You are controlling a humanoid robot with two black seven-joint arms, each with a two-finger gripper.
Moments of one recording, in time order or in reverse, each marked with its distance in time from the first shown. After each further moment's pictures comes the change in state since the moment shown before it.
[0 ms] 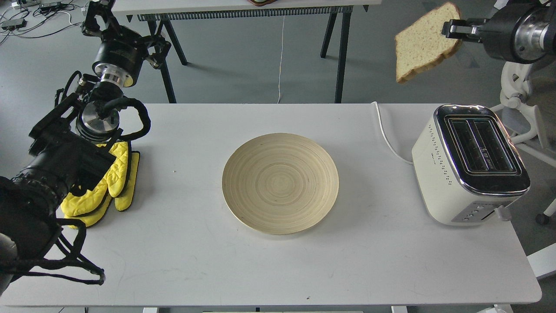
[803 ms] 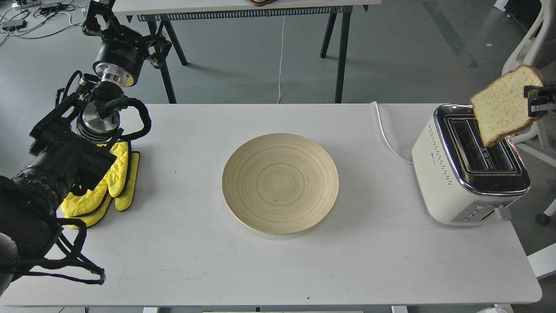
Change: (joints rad) left arm -0.002 -0.001 0.001 0.000 0.001 0.000 -0.002; right arm 0.096 -0.351 -0.258 0.251 -0.418 0.043 0.044
